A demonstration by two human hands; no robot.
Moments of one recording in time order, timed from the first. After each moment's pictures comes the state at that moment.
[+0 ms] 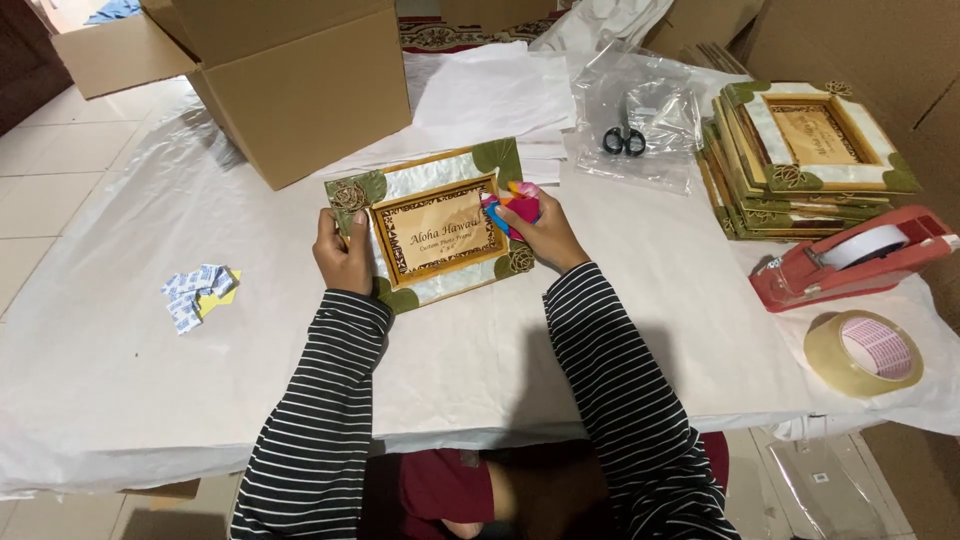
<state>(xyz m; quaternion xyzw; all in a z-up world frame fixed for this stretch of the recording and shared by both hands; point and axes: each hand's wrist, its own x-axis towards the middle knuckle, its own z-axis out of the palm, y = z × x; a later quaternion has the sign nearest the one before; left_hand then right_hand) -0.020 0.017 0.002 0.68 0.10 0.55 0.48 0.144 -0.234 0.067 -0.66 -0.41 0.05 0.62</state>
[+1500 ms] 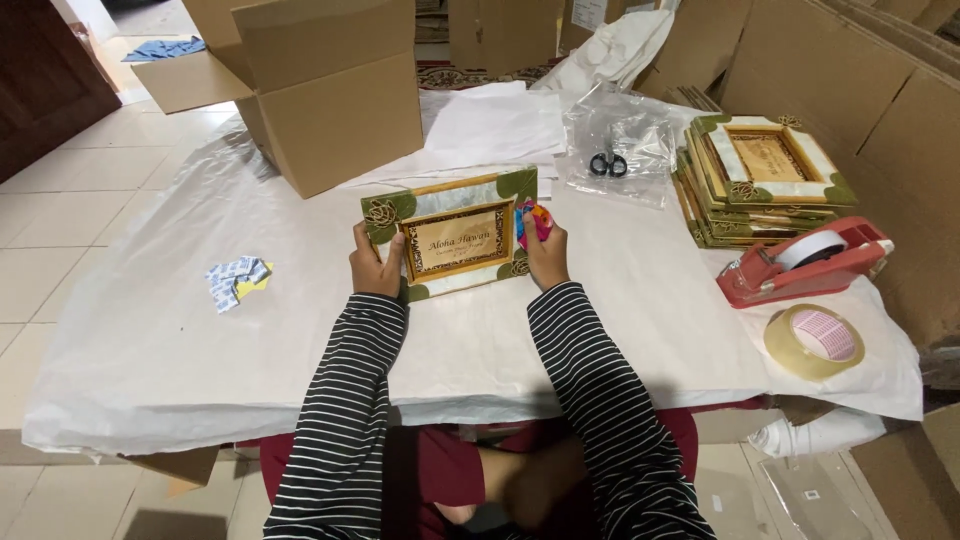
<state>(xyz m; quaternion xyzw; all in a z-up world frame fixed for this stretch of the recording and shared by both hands) -0.049 -0.026 0.017 0.76 0.11 0.51 0.38 0.165 -0.234 -0.020 -0.65 -0.33 -0.13 0.67</state>
